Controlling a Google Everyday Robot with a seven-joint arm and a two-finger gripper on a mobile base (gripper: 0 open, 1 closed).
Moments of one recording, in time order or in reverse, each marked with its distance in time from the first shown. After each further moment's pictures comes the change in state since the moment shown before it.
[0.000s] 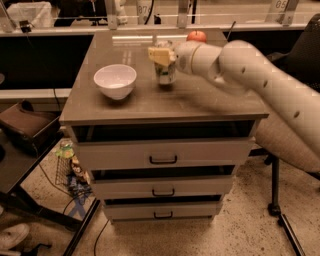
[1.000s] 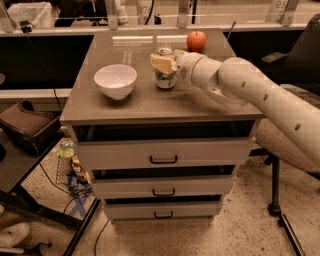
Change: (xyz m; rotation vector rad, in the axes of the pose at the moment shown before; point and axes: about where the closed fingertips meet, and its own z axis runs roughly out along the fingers) arm 0.029 -0.014 -0.009 0.065 -0.032 0.034
